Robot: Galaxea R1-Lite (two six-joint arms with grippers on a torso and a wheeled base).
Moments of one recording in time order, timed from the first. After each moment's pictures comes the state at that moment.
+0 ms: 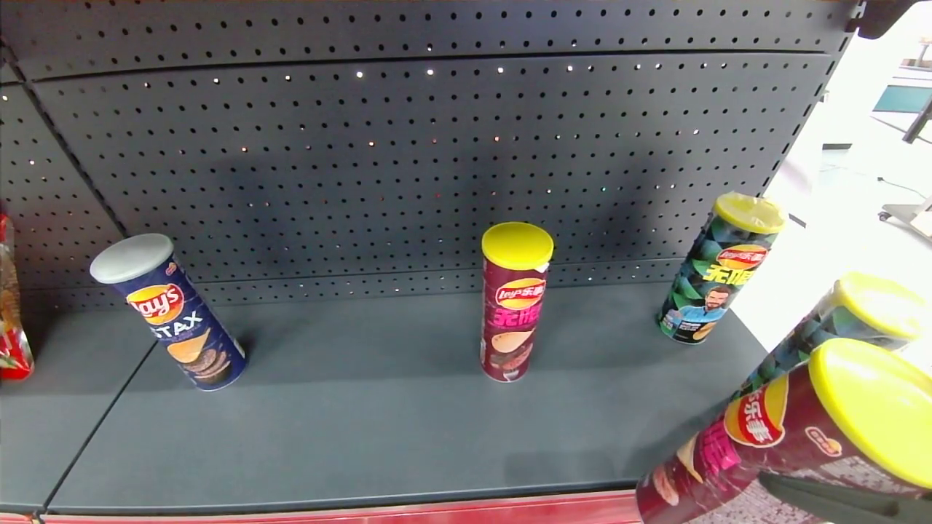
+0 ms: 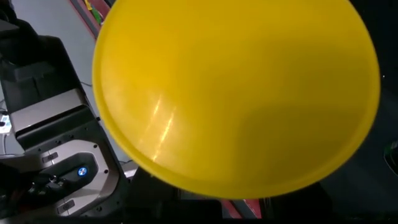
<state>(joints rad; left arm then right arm) -0.01 0.11 -0.15 0.00 -0.19 0.05 0.66 0.94 -0.55 -0.05 0.28 -0.21</state>
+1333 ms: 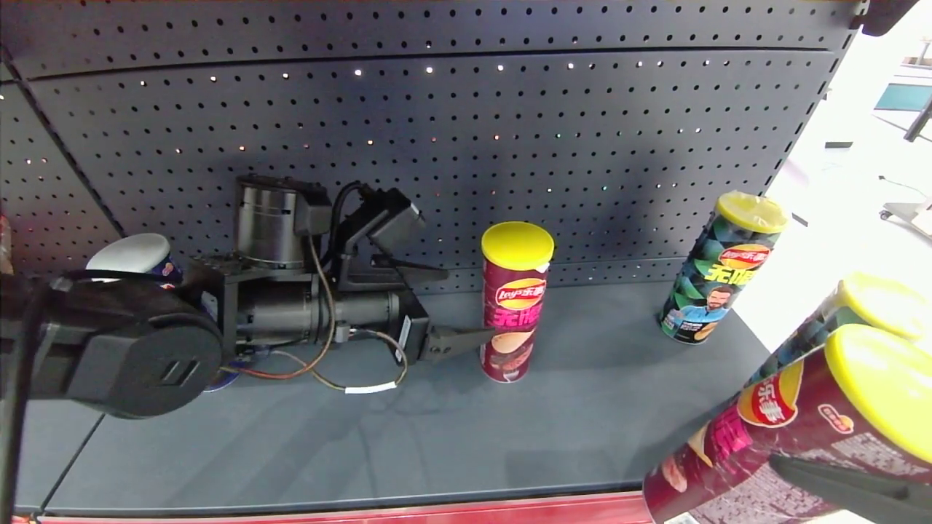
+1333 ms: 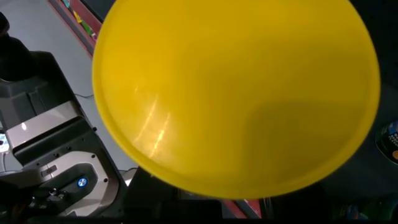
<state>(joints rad) -0.55 1.78 -0.95 -0.47 -0.50 0.19 0.64 0.91 -0.55 -0.05 0.24 -0.15</state>
